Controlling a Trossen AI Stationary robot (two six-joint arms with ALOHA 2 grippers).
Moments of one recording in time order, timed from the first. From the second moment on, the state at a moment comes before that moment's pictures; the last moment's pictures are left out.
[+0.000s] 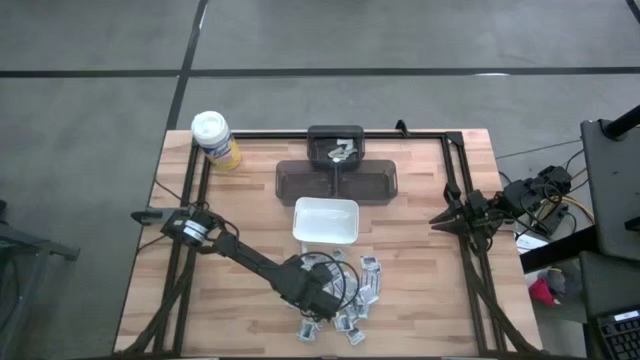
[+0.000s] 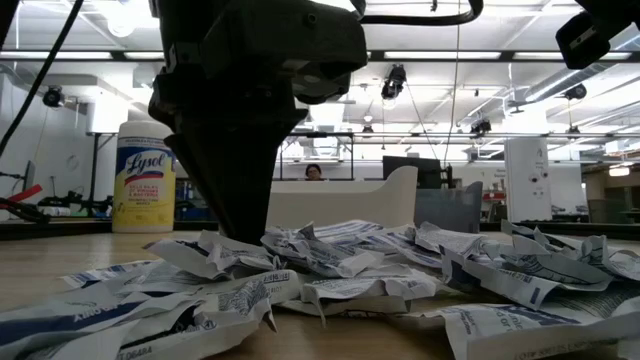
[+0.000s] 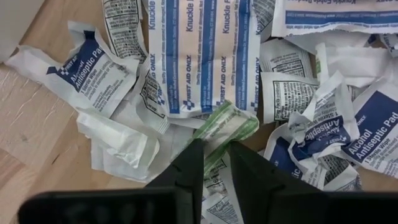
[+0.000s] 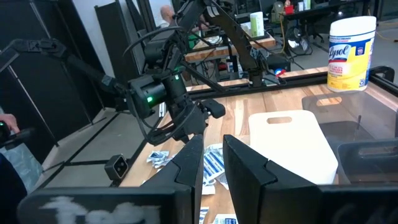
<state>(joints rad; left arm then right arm) -0.48 2.17 1.75 -1.00 -0.21 -1.07 0.50 0.10 0.42 -0.41 0.26 0.29</state>
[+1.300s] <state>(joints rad) -0.48 2.13 2.08 -0.97 -0.22 -0.67 0.50 0.10 0.42 -0.41 0.26 0.29</state>
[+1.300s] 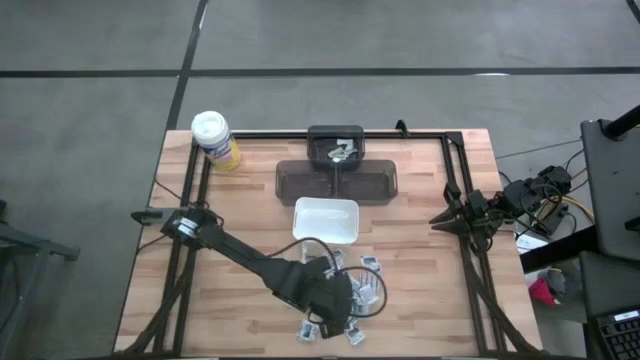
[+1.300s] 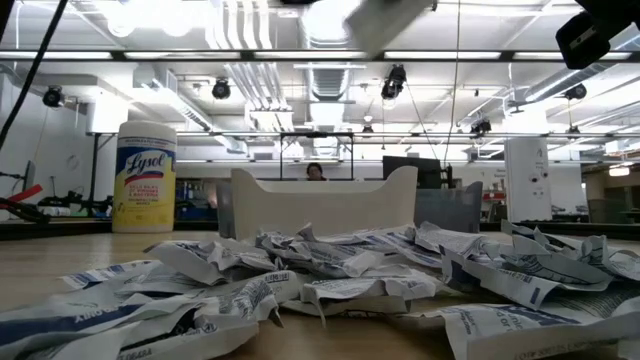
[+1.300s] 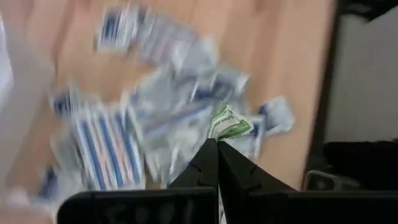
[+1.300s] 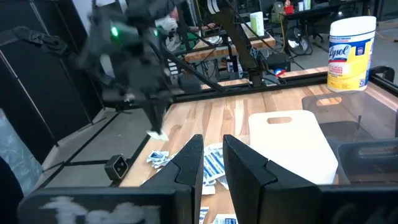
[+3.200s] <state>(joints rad) 0.52 2.13 2.07 -0.85 -0.17 0.38 0.50 0.10 0.42 -0.41 0.26 0.12</state>
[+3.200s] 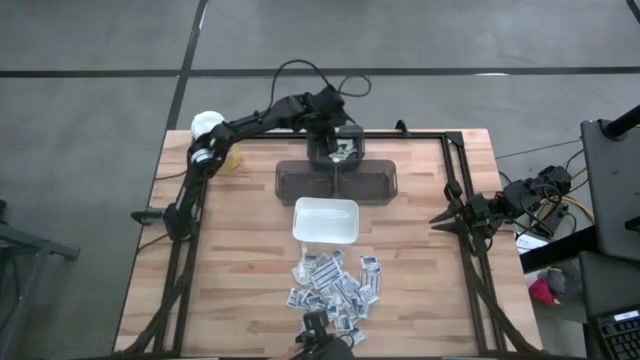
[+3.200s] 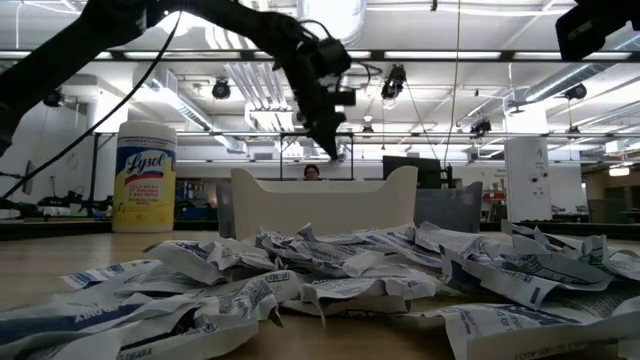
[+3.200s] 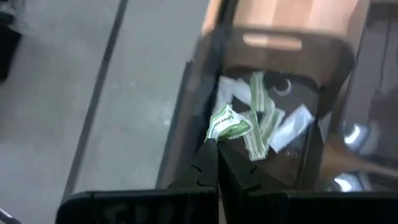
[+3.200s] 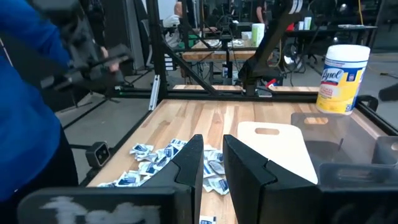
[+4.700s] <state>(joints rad) 0.51 2.20 1.89 -0.66 -0.13 0.49 0.50 0.10 0.42 -0.41 0.26 0.12</state>
